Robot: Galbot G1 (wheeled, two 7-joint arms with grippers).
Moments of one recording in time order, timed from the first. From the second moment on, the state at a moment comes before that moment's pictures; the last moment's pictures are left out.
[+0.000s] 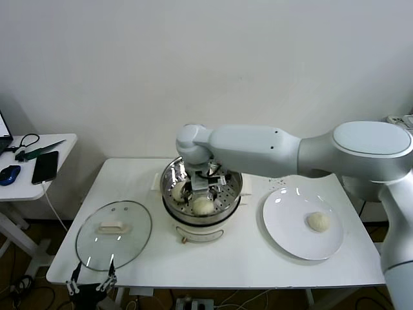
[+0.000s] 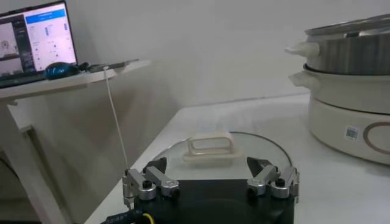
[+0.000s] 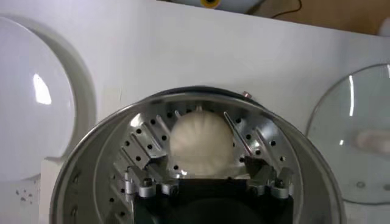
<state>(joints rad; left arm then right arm) 1.81 -1.53 -0.75 -1.96 -0.03 -0.07 -0.04 0.59 1.38 -1.35 1.27 -0.19 0.55 -1.19</state>
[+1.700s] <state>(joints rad) 1.83 -1.54 -0.75 -1.99 -0.01 -0.09 -0.04 0.05 0.59 -0.92 1.13 -0.07 -0.12 -1.09</state>
